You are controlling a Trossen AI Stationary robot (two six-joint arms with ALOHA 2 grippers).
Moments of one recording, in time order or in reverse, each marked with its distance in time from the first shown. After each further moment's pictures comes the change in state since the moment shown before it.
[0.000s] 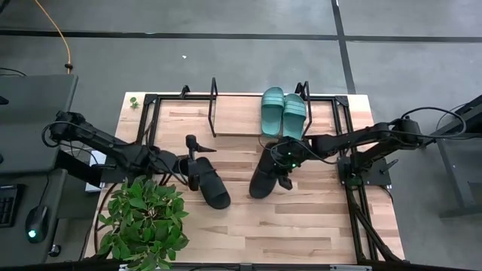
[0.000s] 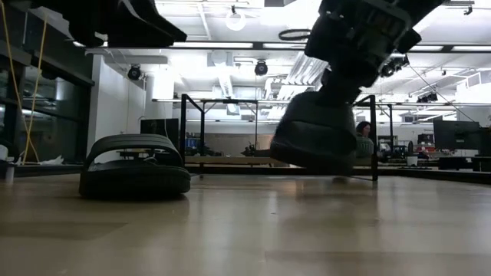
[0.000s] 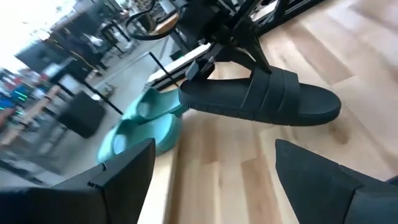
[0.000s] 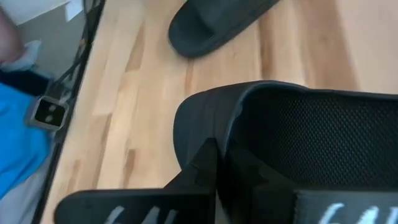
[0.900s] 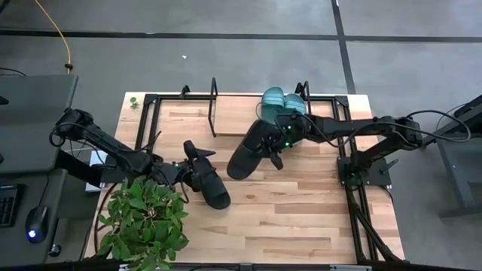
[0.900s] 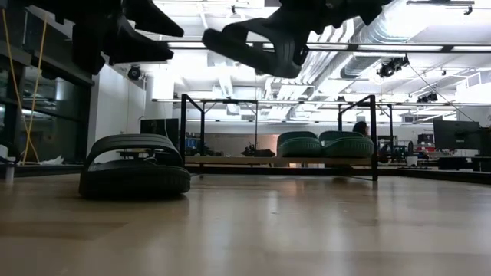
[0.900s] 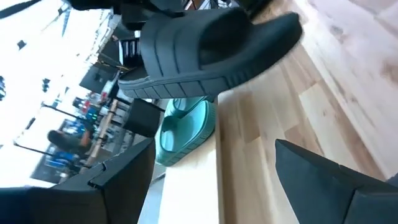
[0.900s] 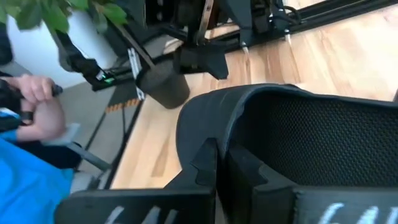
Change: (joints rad) left arm -0.132 0.104 0.001 0.069 -0.294 0.283; right arm -0.131 0.000 0.271 0.033 -0.113 0.008
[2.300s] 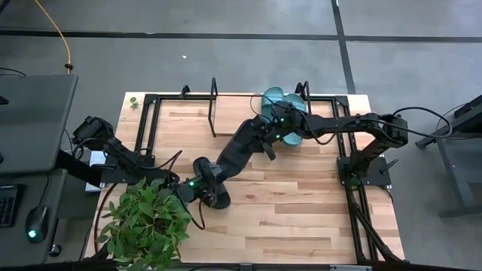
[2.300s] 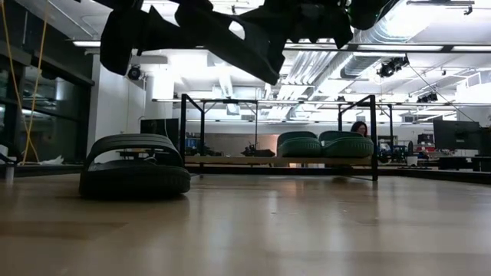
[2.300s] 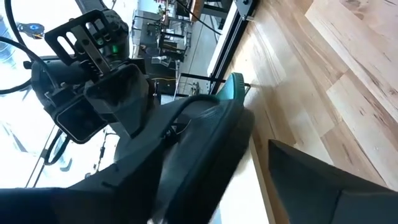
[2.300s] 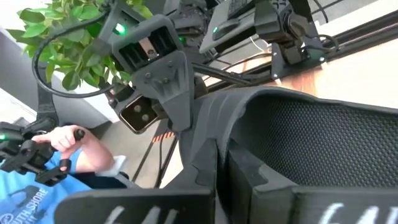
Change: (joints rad) left arm -0.100 0.352 0.211 0.169 -0.211 0.369; right arm -0.088 0.143 0.002 0.341 -0.225 0.177
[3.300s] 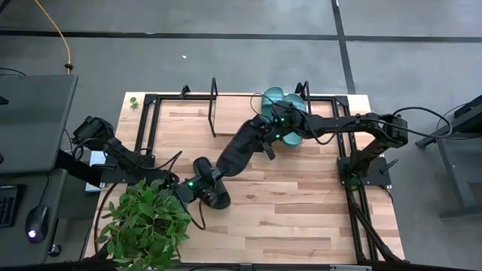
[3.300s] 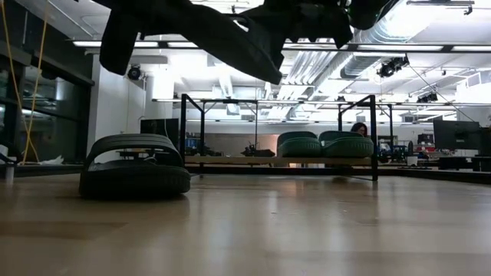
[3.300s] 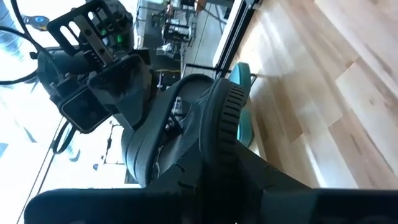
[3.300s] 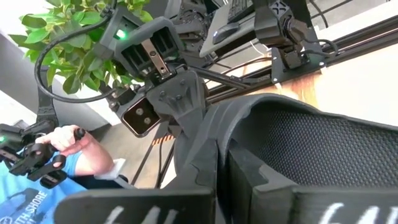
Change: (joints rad) left arm 0.000 0.000 0.000 0.000 -0.062 0.005; right arm -0.002 0.000 0.000 0.008 0.005 -0.002
